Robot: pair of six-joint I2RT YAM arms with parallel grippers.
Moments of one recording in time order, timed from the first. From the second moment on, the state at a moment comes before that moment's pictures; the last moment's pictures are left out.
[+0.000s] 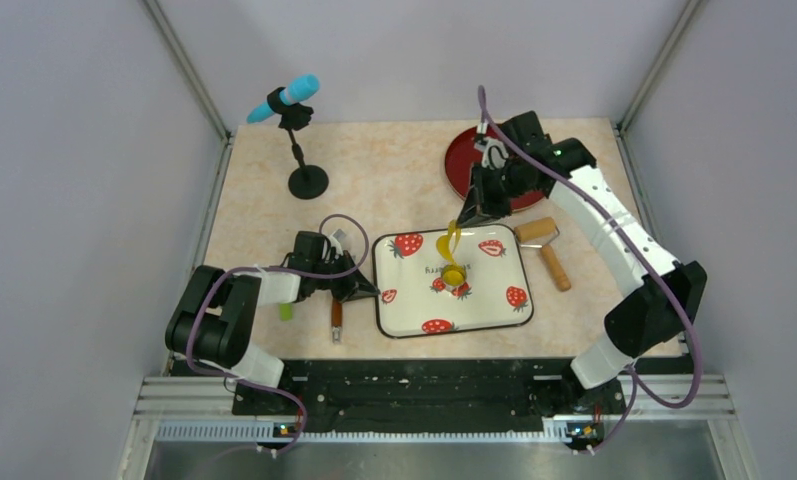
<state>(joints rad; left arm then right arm) -0.26 1.54 0.49 0.15 0.65 -0.76 0.47 1.58 1.63 -1.07 -0.49 0.43</state>
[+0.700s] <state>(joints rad) -0.26 1.54 0.49 0.15 0.65 -0.76 0.23 1.84 1.69 -1.12 -0.39 0.21</state>
